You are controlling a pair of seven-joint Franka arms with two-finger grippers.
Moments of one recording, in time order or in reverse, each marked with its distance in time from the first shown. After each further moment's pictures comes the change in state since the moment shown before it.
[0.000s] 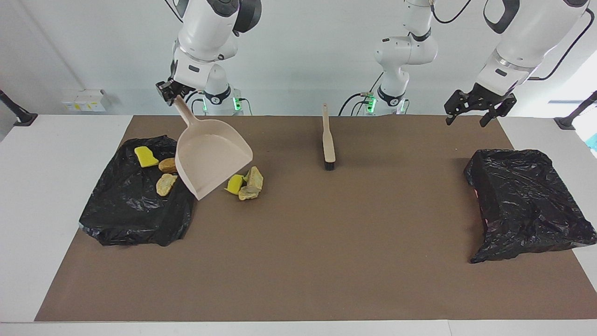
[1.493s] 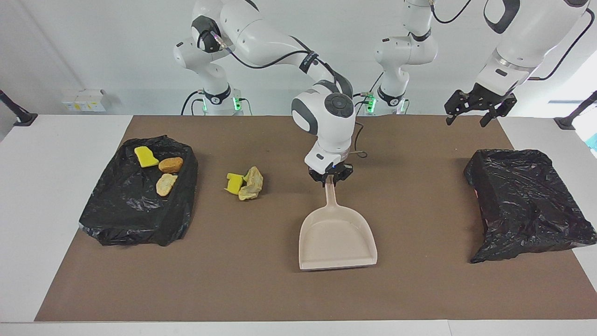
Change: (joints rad) left arm 0.000 0.000 0.001 0.000 0.000 0.001 0.002; right arm 0.332 0.731 0.021 0.369 0.319 0.650 1.053
